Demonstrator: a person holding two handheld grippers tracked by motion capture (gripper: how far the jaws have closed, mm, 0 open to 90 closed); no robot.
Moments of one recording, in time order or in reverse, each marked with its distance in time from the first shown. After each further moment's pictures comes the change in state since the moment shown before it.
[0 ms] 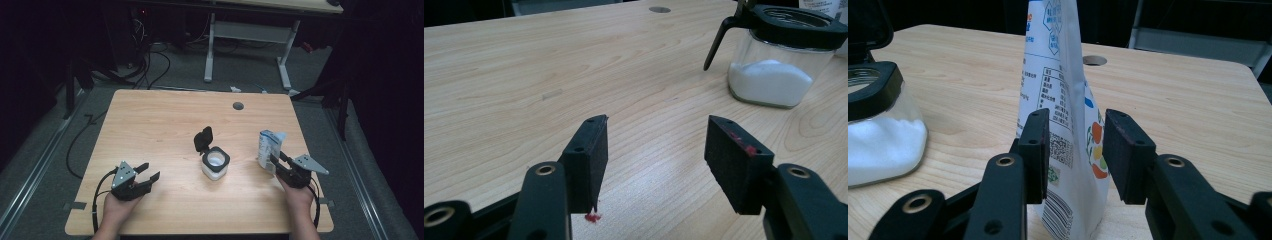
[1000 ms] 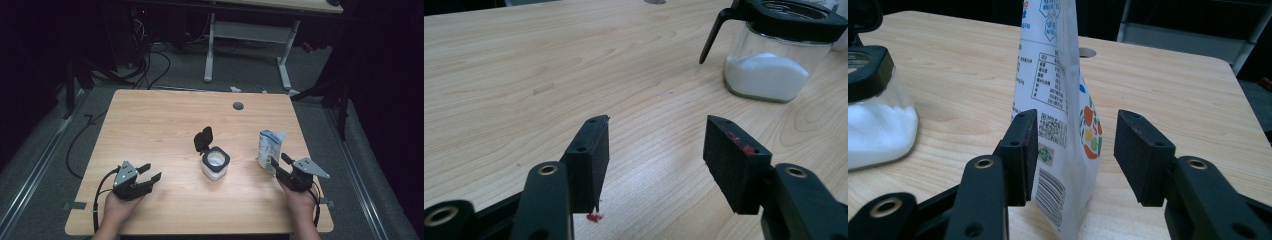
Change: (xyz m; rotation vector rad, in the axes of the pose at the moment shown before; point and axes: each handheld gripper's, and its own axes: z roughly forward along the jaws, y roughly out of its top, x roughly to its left) left arm -0.001 0.001 0.004 0.034 -0.026 -0.004; right arm 0.005 -0.002 -0.011 0.029 -0.051 -0.030
